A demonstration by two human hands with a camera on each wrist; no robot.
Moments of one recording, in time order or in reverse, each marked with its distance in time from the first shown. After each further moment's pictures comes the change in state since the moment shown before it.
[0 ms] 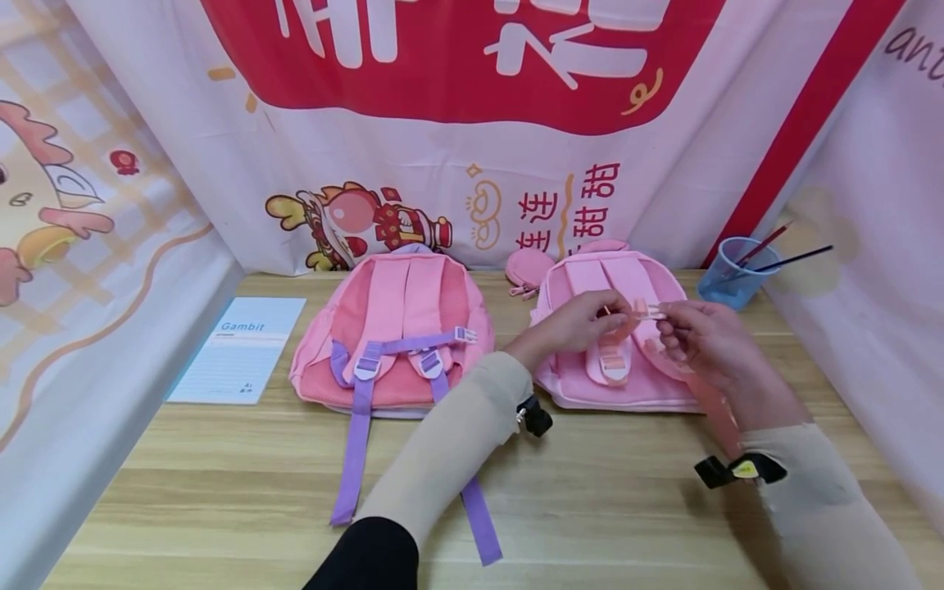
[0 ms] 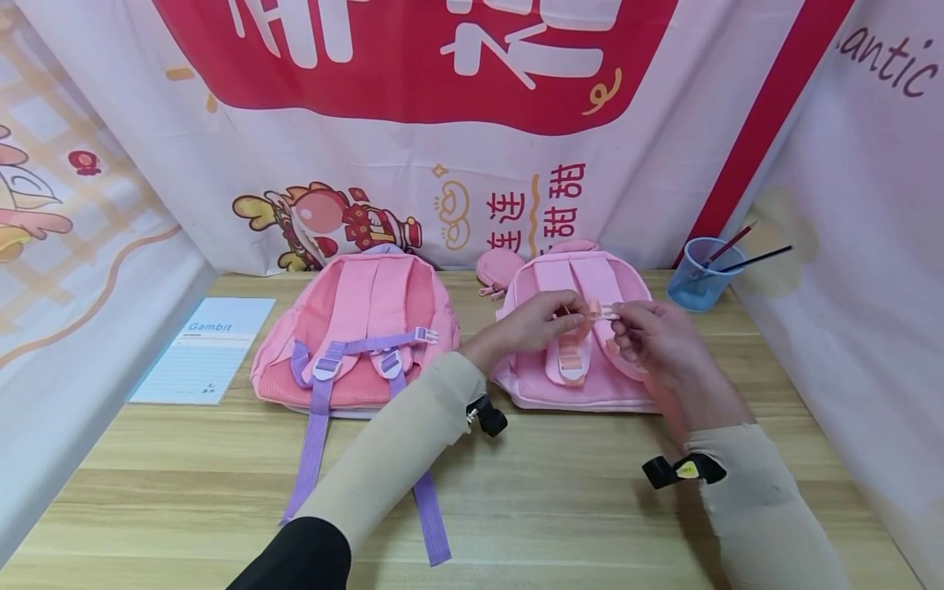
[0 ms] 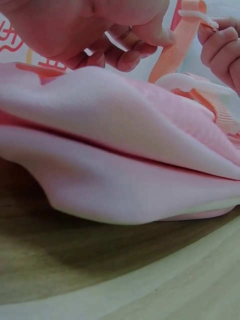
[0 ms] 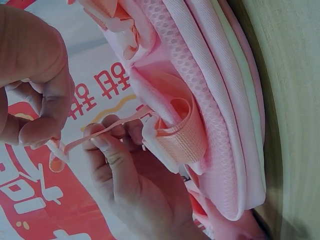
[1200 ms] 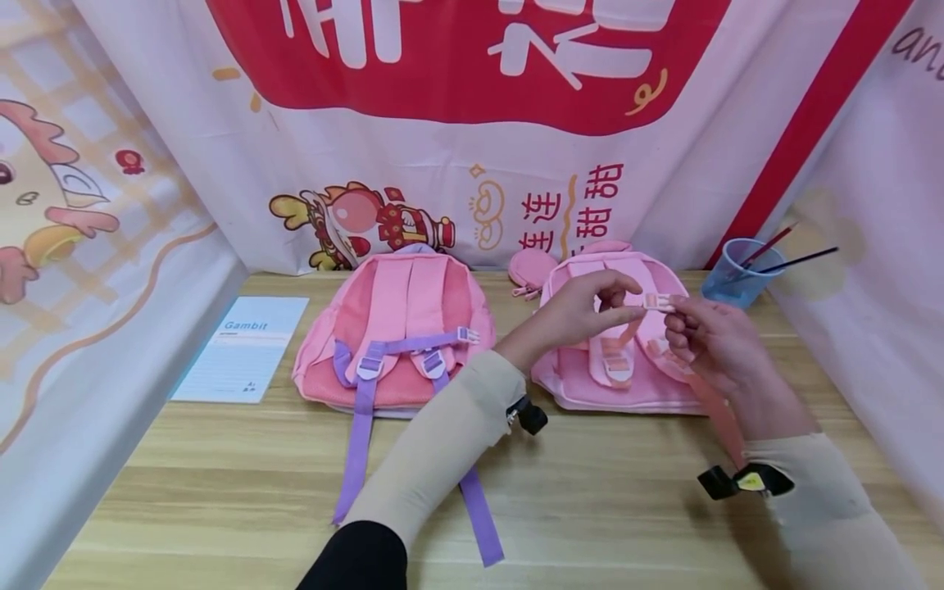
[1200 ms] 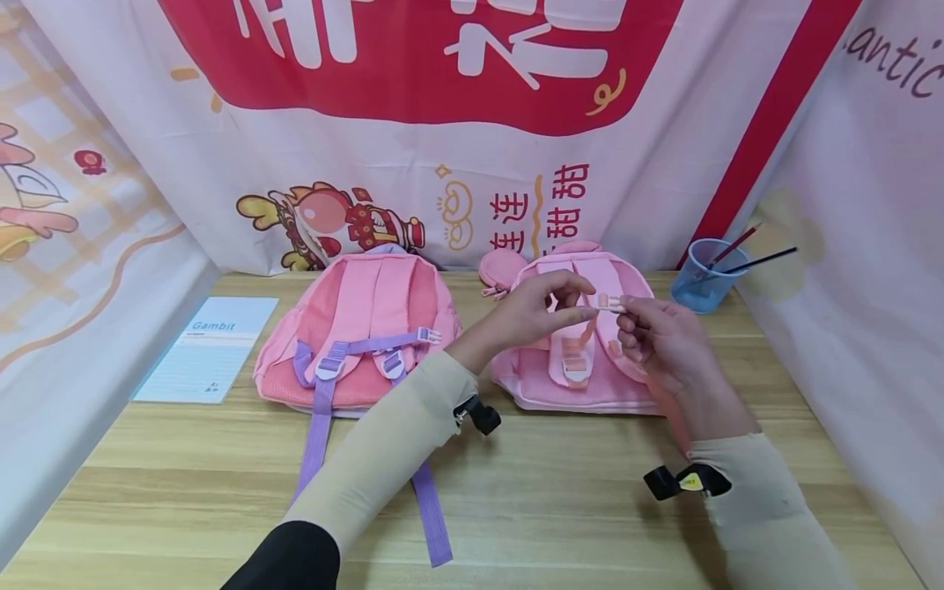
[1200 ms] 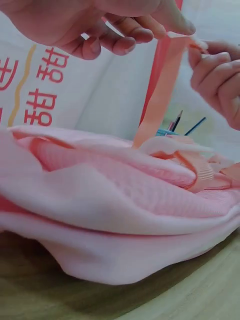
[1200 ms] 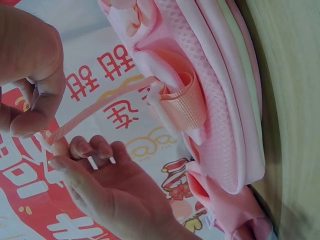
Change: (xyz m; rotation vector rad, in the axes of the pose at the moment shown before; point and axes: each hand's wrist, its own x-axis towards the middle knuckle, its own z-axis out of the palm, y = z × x) left_hand -0.014 0.027 -0.019 0.028 0.148 0.162; right_hand -0.010 -0.001 0.009 0.160 -0.009 -0.067
